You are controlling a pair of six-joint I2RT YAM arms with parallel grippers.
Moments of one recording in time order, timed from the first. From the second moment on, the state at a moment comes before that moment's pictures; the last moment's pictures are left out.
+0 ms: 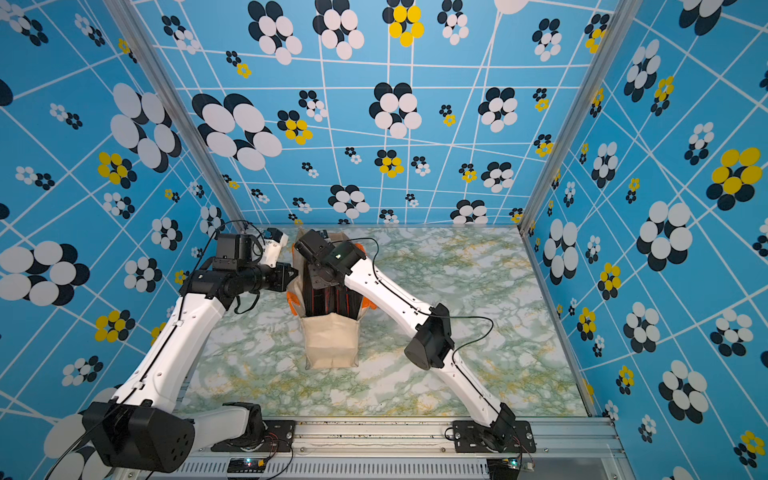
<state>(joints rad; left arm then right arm) -0.09 1.25 1.24 -0.76 0.38 -0.01 0.95 2.40 2.68 -1.22 0.25 0.52</state>
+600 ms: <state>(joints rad) -0.09 1.26 1.24 -0.76 0.38 0.00 0.95 2.30 2.76 -1.21 0.29 0.46</state>
